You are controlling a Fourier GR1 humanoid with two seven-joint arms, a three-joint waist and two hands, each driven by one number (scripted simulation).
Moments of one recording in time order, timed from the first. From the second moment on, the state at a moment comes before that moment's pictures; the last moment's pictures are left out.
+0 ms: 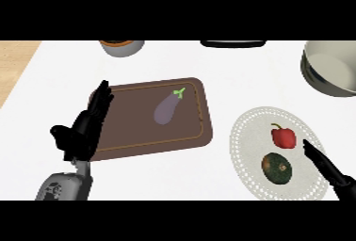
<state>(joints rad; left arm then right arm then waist) -0.15 0.08 -0.07 -1.55 -0.03 0.09 0.09 0.36 -0.46 0.03 -1.80 0.02 0.20 -0.14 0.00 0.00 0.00</state>
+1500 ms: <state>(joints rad) -0.14 0.05 -0.04 -1.55 -0.06 0.06 0.09 0.16 -0.30 0.06 -1.42 0.43 0.11 -0.32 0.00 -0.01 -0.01</state>
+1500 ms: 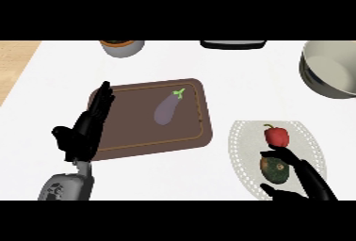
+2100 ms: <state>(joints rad) -0.15 0.05 -0.05 -1.56 -0.06 0.05 0.10 -0.12 -0.15 -0.04 -1.30 0.45 -0.02 -0.06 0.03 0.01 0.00</state>
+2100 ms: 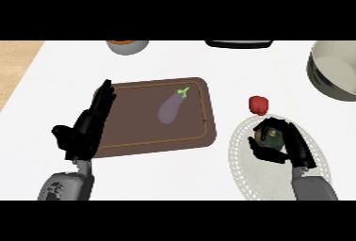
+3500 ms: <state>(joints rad) -0.15 0.04 -0.04 -1.55 -0.06 0.05 0.10 -1.10 -0.24 -0.15 -0.87 0.89 -0.46 0.54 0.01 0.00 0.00</state>
